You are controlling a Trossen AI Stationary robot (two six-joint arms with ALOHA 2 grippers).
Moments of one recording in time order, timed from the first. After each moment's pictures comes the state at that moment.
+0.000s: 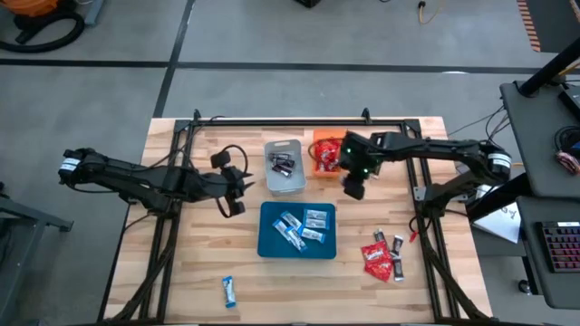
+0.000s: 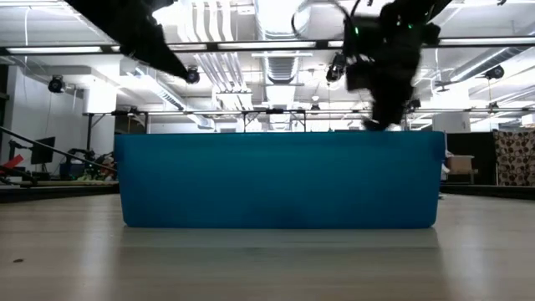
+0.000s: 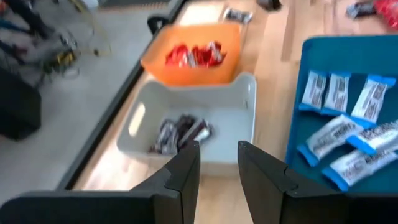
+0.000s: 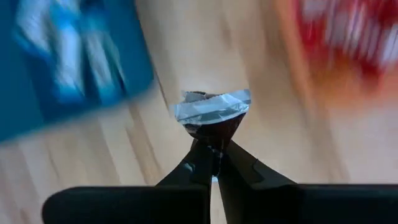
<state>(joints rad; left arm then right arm) -0.15 1.03 0.77 -0.39 -0.56 -0.07 -0.36 1.42 1.00 -0.82 -0.30 0.03</state>
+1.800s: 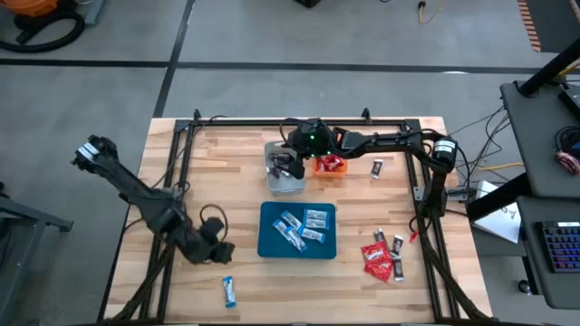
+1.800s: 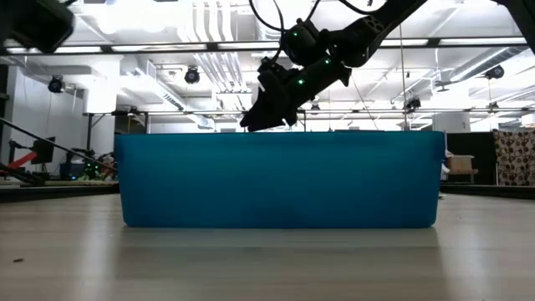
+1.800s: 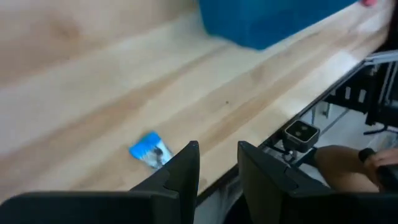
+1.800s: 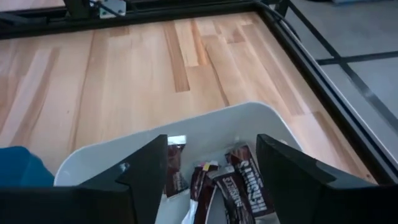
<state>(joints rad) -0.70 1.16 0.77 -0.54 -0.14 -1.91 -0.36 1.87 1.27 0.08 -0.17 -0.09</state>
